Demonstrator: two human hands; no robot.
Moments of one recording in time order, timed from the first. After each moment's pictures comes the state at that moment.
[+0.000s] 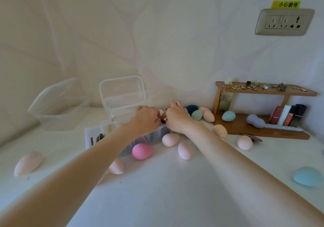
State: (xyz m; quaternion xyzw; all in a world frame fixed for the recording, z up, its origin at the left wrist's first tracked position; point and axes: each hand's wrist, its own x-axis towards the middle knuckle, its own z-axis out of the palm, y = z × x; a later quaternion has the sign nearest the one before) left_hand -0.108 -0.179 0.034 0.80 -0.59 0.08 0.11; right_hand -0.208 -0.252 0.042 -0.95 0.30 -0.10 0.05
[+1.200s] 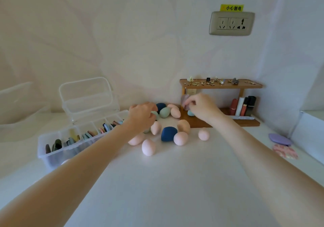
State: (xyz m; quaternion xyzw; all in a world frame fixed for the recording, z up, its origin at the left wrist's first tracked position) left_hand -0.183 -0.226 0.038 0.77 -0.60 0.07 0.22; right_hand -0.355 -0.314 0.068 -0.86 0.41 -0.28 0.15
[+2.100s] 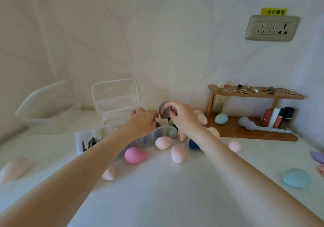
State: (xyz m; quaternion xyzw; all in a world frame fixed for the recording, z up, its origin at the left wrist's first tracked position) left_hand -0.111 -0.192 0.029 0.81 -0.56 0.05 0.13; right_hand -0.238 -0.268 0.043 -0.88 0.27 -0.33 0.20
